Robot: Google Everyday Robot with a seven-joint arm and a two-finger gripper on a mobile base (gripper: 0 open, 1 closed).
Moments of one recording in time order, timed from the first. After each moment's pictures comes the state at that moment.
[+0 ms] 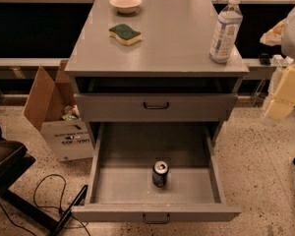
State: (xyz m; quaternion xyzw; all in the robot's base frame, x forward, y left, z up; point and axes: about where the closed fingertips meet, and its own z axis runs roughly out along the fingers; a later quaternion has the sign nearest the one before) arm 0.438 -0.216 0.977 -0.60 0.78 -0.04 0.16
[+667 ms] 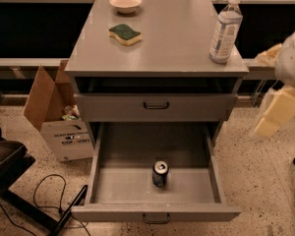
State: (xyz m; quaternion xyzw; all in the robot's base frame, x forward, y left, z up) arm 0.439 -0.215 0.935 -0.59 0.78 0.01 0.20
